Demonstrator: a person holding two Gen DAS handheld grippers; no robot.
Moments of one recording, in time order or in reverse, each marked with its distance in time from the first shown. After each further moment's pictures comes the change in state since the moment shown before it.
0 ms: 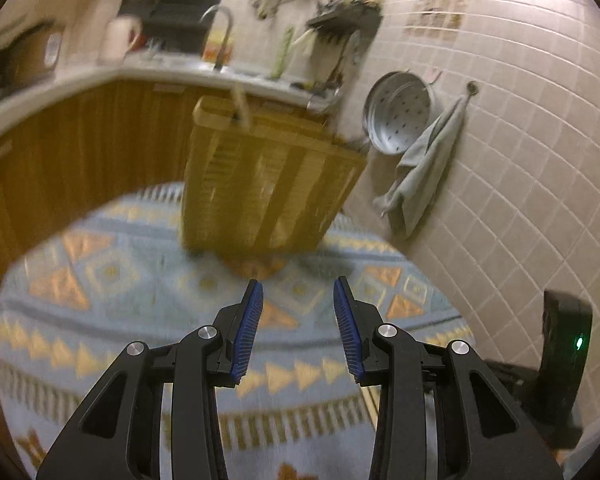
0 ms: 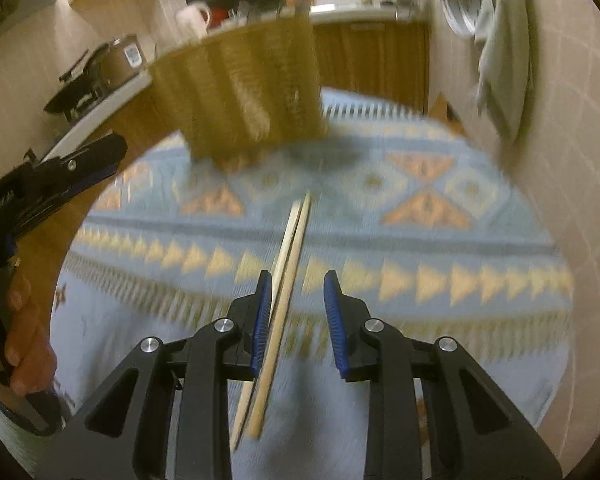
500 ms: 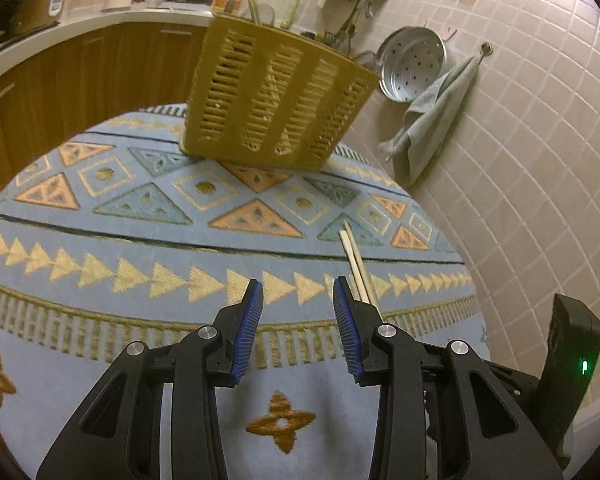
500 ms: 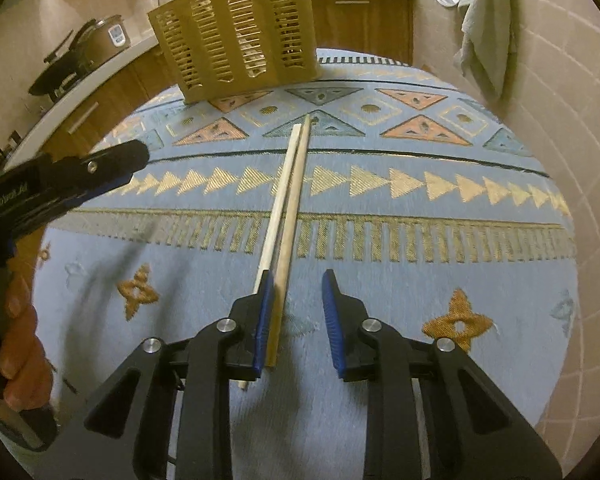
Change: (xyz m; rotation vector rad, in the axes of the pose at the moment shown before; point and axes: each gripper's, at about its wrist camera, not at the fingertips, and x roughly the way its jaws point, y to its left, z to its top) left arm 0.013 0.000 -0.042 -0.036 0.165 0.000; right arm 0.002 0.019 -0.051 0.011 0.042 -0.093
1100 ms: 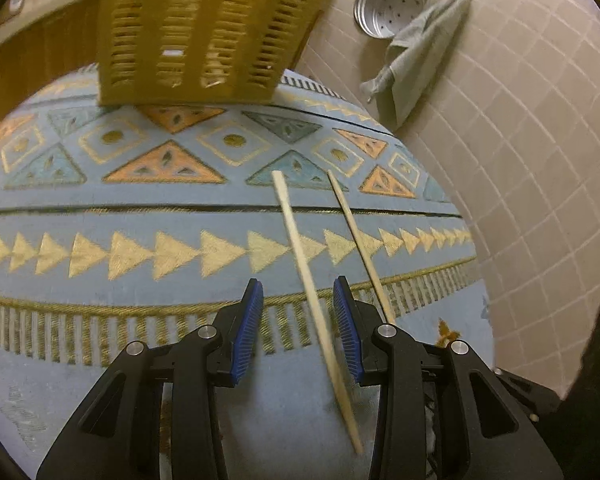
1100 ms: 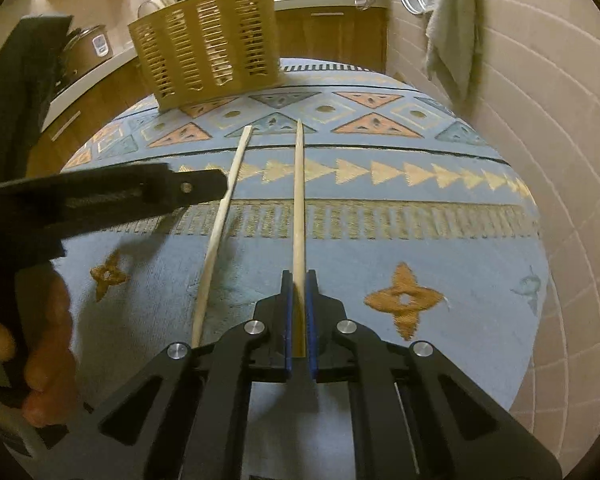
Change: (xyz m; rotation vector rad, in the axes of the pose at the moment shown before) left arm 0.063 -0.057 -0.020 0.074 0.164 0.015; right arm -0.015 -0.027 -0.018 0.039 -0.050 -0.056
